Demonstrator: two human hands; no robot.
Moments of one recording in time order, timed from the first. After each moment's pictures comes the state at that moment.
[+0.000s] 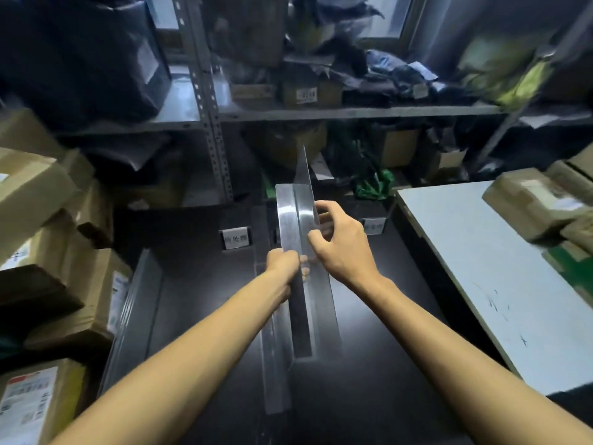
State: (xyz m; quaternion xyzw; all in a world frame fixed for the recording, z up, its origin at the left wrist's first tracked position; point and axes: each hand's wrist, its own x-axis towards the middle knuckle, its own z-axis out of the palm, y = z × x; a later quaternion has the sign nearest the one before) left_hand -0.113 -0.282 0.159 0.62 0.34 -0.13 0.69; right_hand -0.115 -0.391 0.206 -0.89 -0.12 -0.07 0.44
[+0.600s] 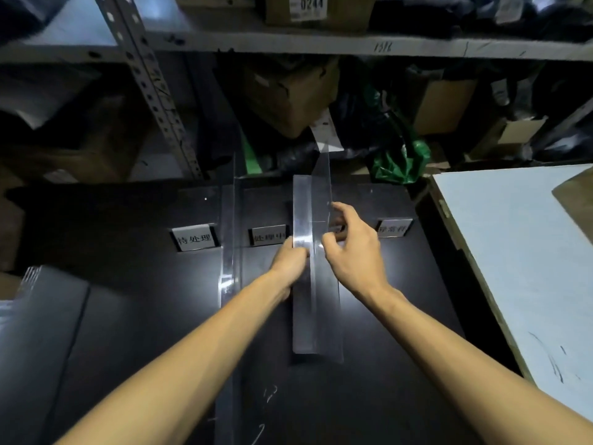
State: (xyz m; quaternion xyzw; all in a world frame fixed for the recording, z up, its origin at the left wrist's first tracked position) left_hand 0.050 -0.313 0.016 0.66 0.29 -0.25 0.65; right_hand 0.055 -0.431 0.060 -0.90 -0.05 0.01 0.43
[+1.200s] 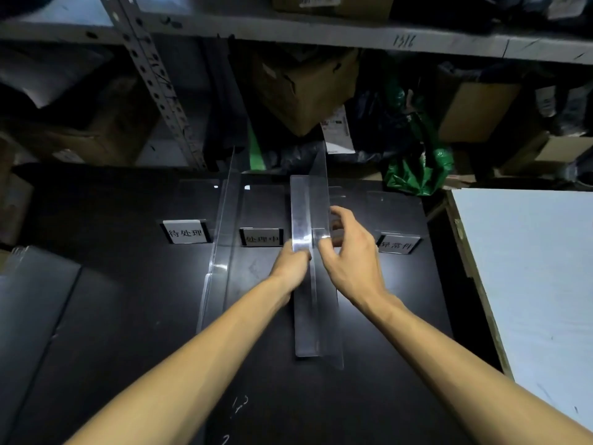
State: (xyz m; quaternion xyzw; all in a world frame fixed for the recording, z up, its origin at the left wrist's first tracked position) left_hand 0.073 -0.341 -0.006 0.66 0.32 -0.18 0.66; right_hand 0.090 -0.452 0.048 -0.90 -0.10 0.06 0.41
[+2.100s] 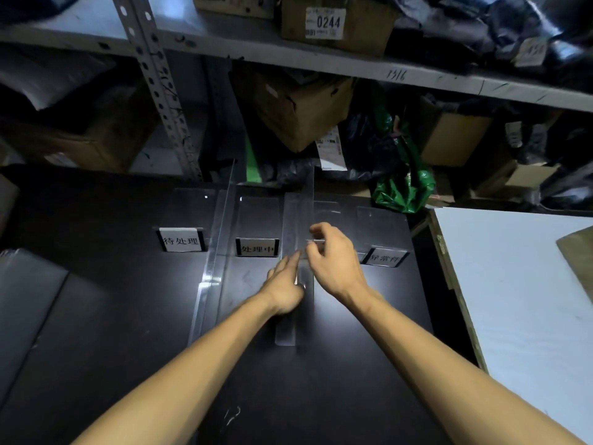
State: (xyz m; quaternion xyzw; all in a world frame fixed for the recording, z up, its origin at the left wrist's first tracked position) left_hand 0.059 -0.322 -0.026 0.85 0.13 -0.24 0.46; right_hand 0.100 -0.433 0.048 -0.93 -0.11 0.12 0.33
